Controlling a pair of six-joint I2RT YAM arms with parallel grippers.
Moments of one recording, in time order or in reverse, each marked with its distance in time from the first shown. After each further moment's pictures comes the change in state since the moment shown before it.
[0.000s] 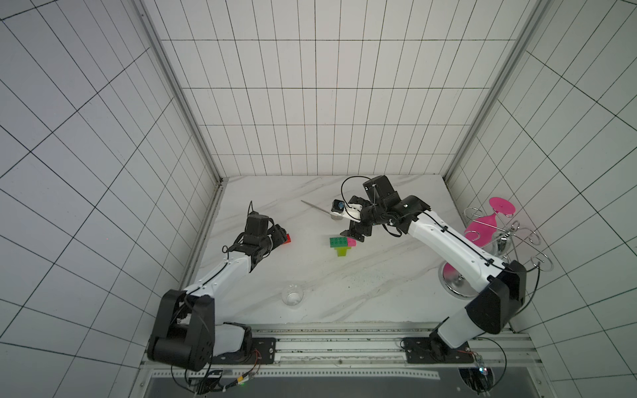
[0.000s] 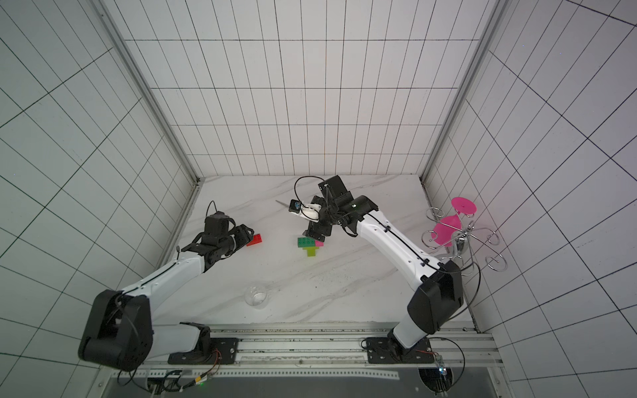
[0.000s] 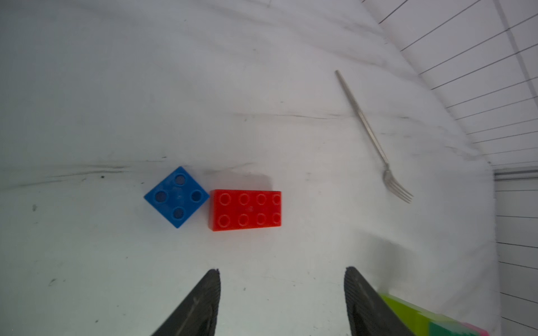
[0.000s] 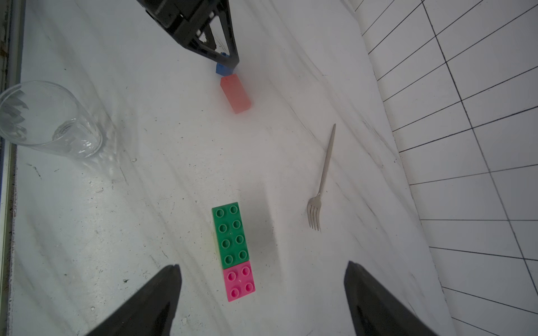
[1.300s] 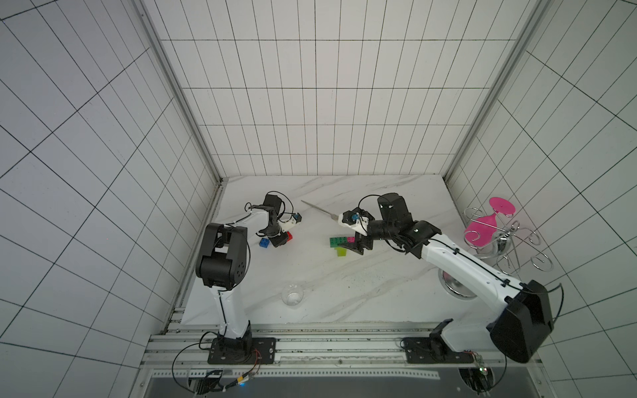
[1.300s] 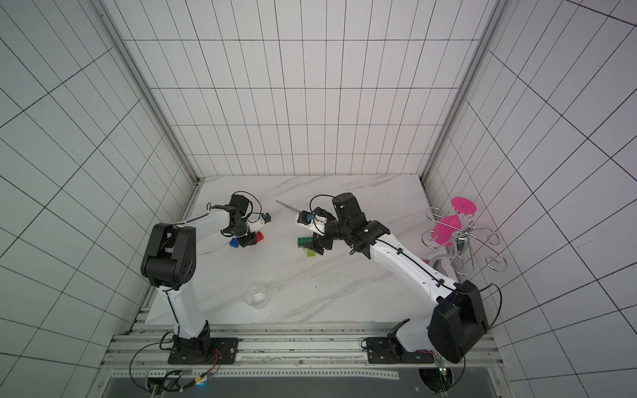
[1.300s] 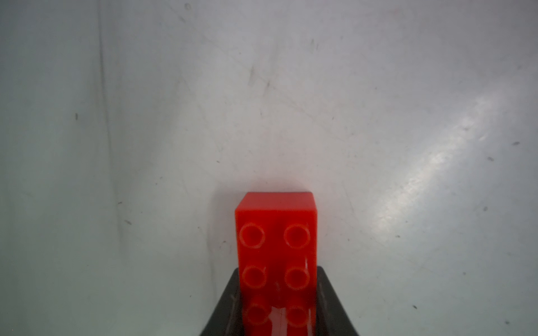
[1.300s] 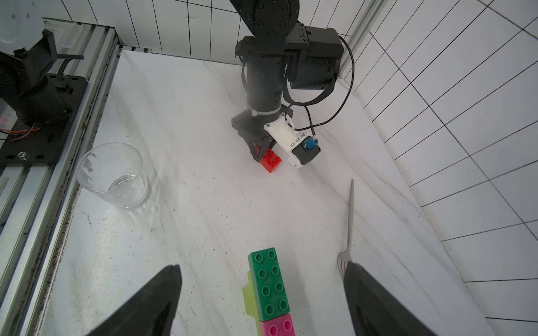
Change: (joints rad) left arm 0.011 0.552 0.549 -0.506 0.060 1.514; right arm -0.035 -0.187 -0.364 0.398 -0.248 0.119
